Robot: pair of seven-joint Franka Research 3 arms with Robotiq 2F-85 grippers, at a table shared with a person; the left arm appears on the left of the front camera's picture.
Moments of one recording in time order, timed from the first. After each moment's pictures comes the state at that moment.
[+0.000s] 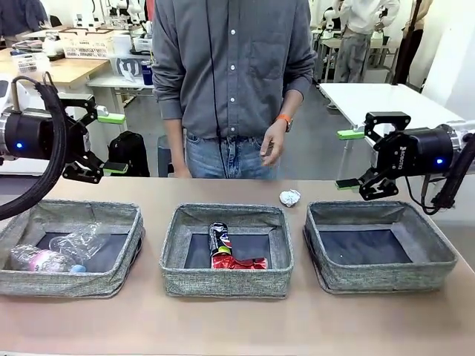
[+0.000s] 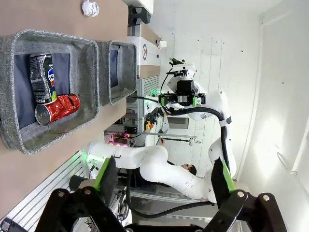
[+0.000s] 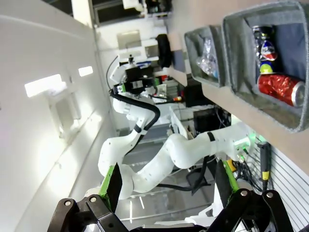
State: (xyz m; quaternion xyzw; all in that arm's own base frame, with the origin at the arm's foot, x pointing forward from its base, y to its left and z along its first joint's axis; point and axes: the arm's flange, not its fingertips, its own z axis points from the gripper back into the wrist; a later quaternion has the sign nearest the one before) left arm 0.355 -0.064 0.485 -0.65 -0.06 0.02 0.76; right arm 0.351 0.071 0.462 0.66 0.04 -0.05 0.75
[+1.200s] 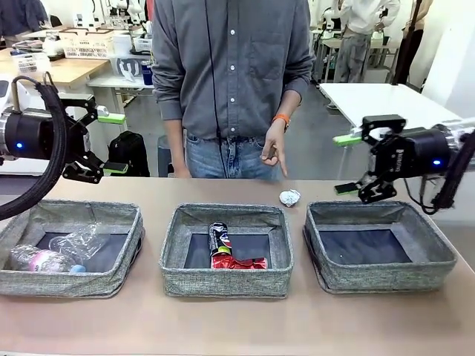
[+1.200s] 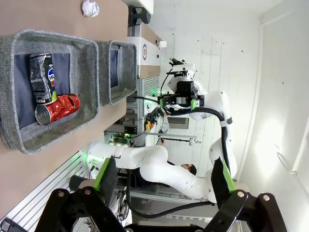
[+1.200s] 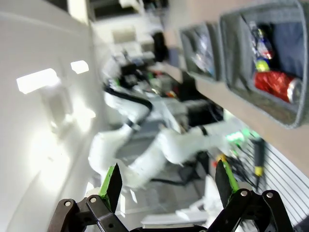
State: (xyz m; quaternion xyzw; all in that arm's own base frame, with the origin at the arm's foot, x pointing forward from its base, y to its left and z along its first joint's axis) left arm 0.355 -0.064 0.485 -0.65 -0.06 0.02 0.76; right arm 0.351 0.084 0.464 0.63 0.06 -0.02 0.77
